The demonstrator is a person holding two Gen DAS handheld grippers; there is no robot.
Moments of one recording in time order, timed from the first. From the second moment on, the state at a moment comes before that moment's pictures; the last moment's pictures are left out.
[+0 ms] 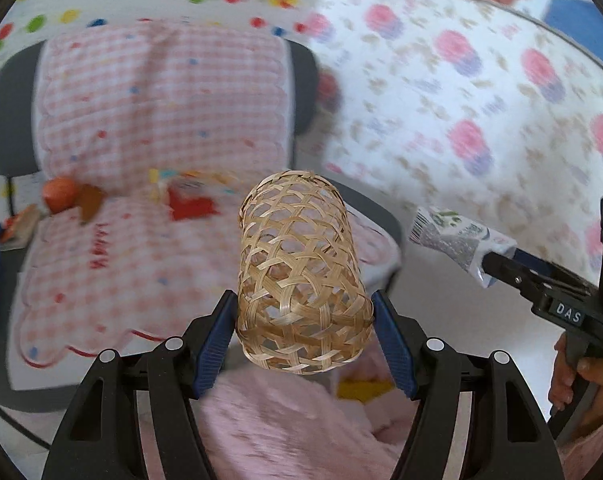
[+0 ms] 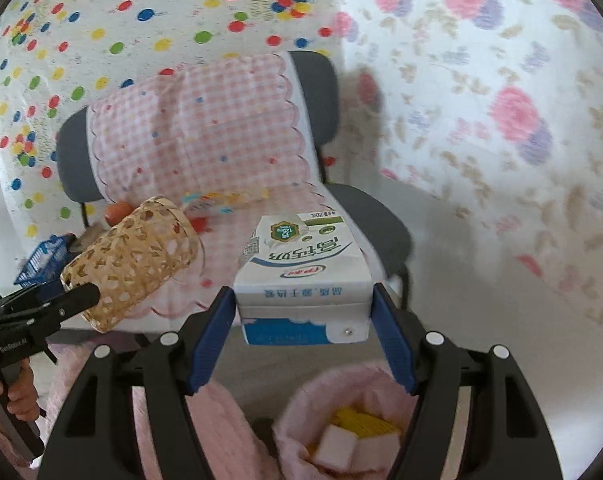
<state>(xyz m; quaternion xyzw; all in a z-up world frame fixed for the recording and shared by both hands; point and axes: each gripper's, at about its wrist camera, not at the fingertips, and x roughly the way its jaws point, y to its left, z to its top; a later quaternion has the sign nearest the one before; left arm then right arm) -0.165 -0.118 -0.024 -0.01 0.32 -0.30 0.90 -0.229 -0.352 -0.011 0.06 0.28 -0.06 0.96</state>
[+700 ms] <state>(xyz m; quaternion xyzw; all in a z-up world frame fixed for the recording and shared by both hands) -0.188 -0.225 -0.068 0.05 0.38 -0.39 0.84 -0.291 -0.407 -0.063 0.07 0.34 -0.13 0.93</state>
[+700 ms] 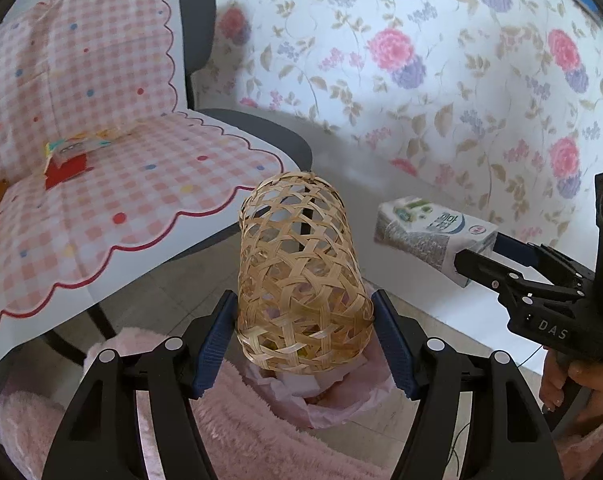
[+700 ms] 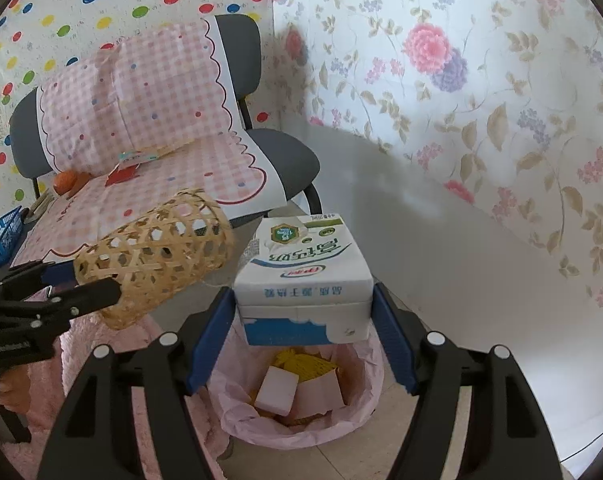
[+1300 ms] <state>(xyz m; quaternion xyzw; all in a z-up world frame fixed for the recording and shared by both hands) -0.159 -0.219 -0.062 0.04 0.37 -0.36 0.86 -0.280 -0.433 -0.060 0.10 0.32 -0.14 0.93</state>
